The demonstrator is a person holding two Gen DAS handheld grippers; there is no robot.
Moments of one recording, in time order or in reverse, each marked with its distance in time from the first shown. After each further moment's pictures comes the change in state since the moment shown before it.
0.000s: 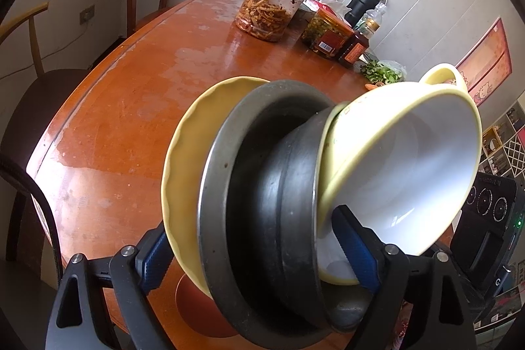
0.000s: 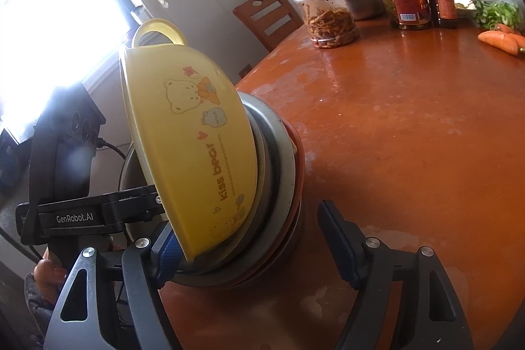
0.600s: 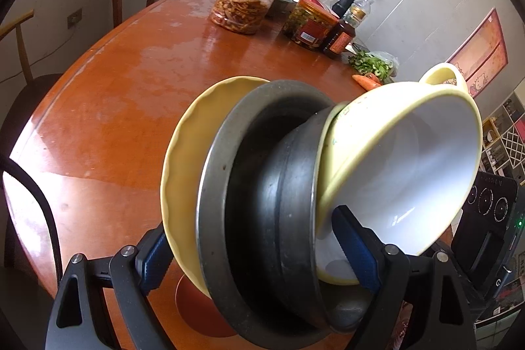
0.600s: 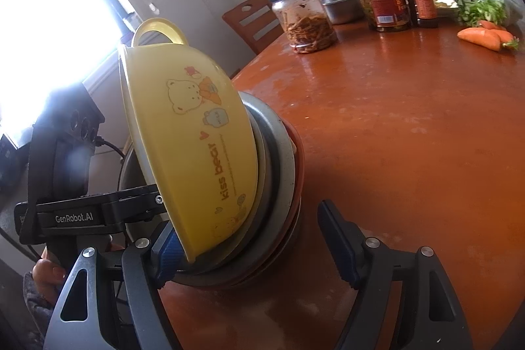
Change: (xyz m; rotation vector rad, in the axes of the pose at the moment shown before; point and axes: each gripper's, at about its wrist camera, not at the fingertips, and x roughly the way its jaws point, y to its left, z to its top) left arm 0.022 -0.034 0.002 0.033 0.018 -0.016; right arm -0.026 -0.027 -0.005 0.016 -0.016 -0.026
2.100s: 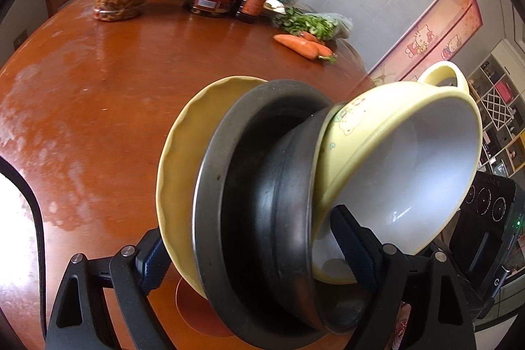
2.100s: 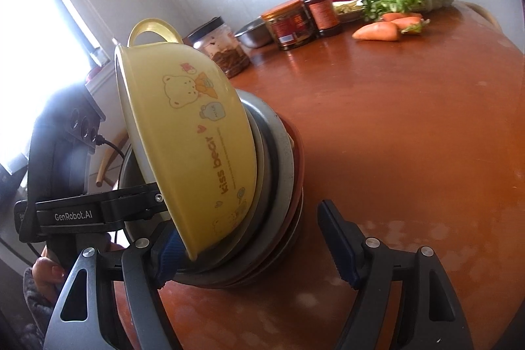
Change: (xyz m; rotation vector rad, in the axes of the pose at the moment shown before) left arm 0.072 -0.138 0.000 0.136 0.076 -0.093; right arm -0.102 -0.104 -0.024 0.104 -0.075 -0.114
